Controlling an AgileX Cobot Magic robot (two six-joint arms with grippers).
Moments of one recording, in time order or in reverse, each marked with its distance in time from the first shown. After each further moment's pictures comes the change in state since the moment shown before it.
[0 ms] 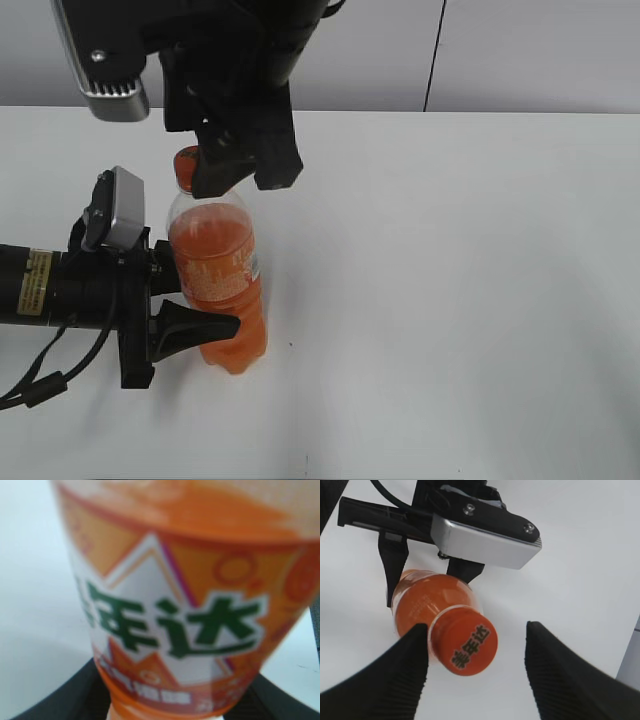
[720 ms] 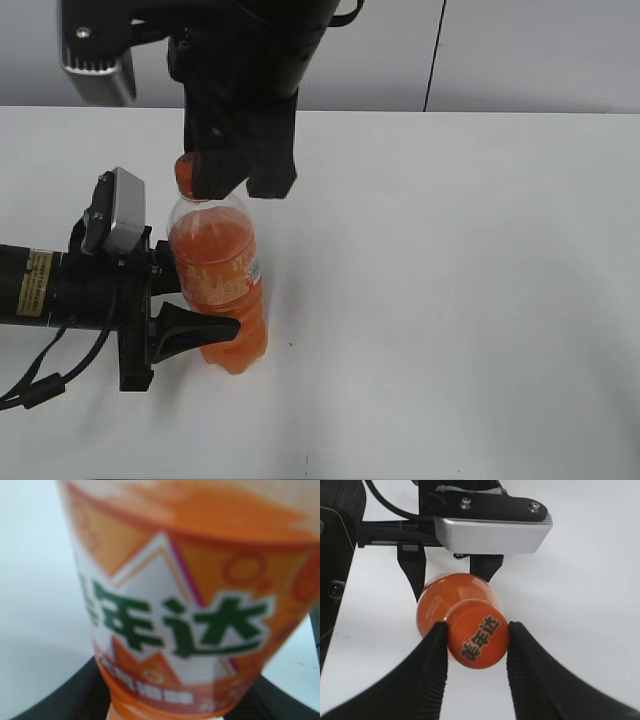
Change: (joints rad) left arm 0.001 0.000 0.000 0.008 -0.004 0.016; right arm 0.000 0.000 0.000 -0.004 0.063 0.197
